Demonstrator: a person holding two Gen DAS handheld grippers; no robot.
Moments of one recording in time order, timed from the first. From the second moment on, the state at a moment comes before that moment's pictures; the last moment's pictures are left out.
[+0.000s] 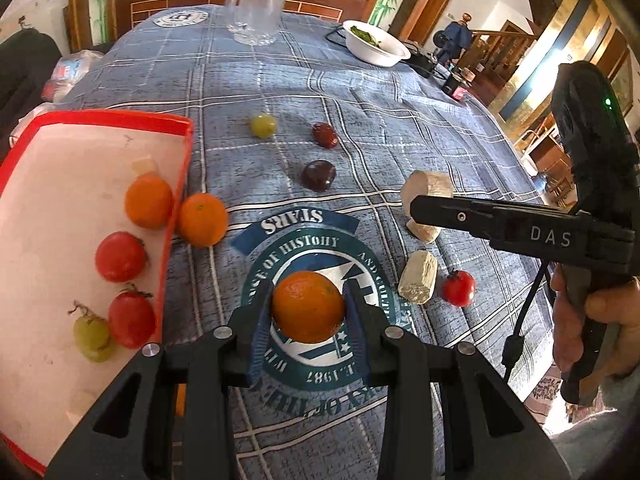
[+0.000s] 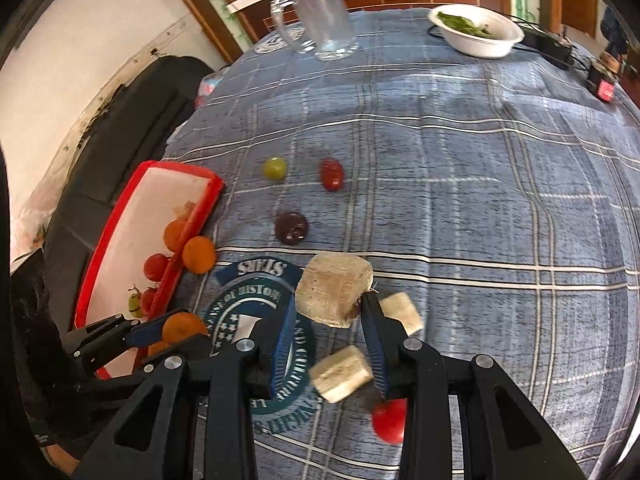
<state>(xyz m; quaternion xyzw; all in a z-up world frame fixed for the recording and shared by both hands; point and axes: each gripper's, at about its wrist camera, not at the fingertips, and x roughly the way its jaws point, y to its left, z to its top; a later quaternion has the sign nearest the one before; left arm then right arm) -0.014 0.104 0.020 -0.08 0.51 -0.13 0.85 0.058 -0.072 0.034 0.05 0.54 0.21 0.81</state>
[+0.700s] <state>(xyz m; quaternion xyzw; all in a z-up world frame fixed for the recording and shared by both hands) -0.047 0.197 0.048 -0.15 0.47 -0.03 0.87 0.049 0.004 0.045 0.01 0.54 0.30 0.79</state>
